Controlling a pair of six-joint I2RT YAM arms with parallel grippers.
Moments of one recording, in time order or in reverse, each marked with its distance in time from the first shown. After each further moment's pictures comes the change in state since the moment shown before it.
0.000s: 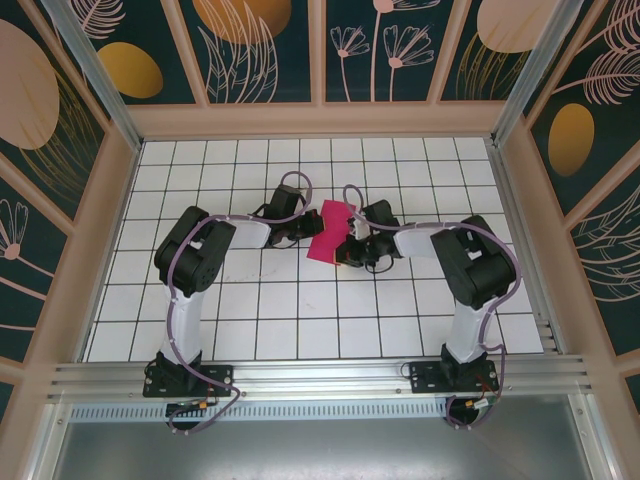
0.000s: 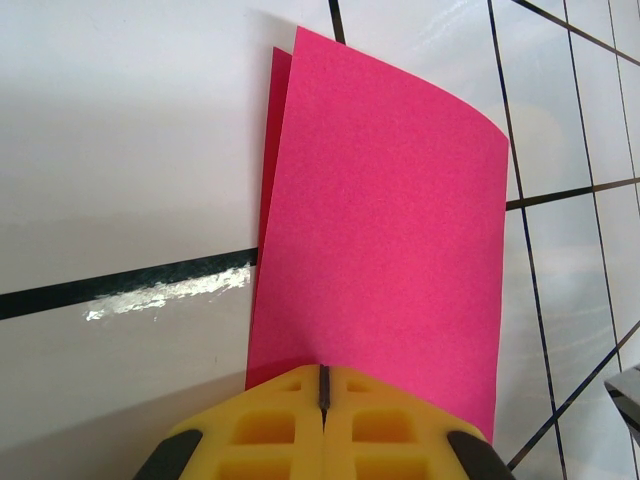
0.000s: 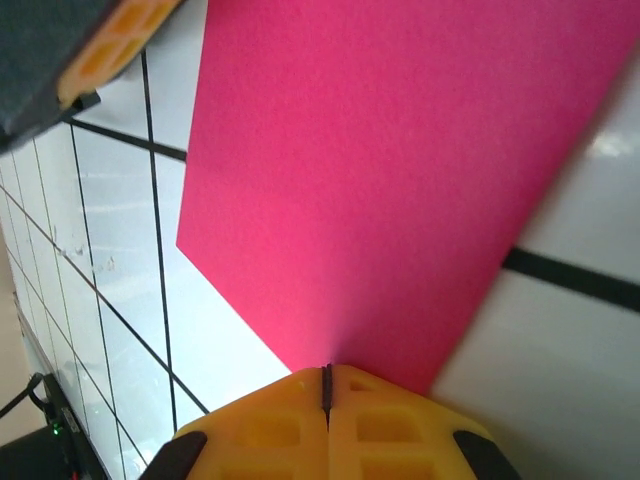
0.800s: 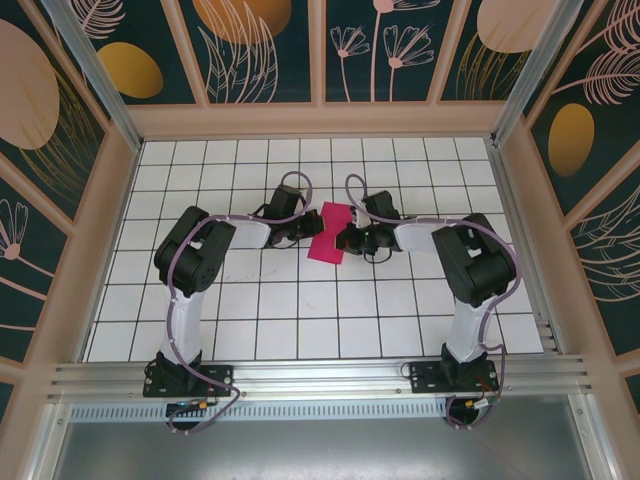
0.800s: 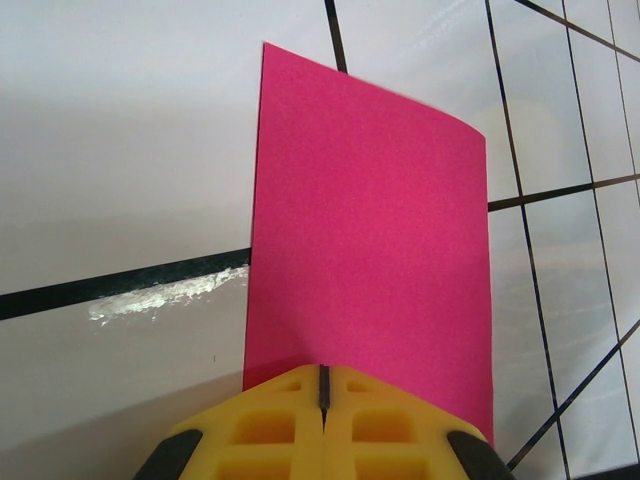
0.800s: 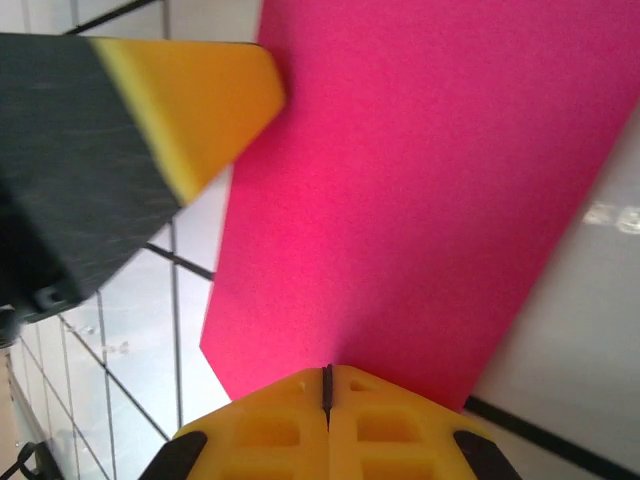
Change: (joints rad) left arm 0.000 -0.004 -0.001 0.001 0.000 0.012; right arm -0.020 0.035 0.073 0.043 0.082 0.044
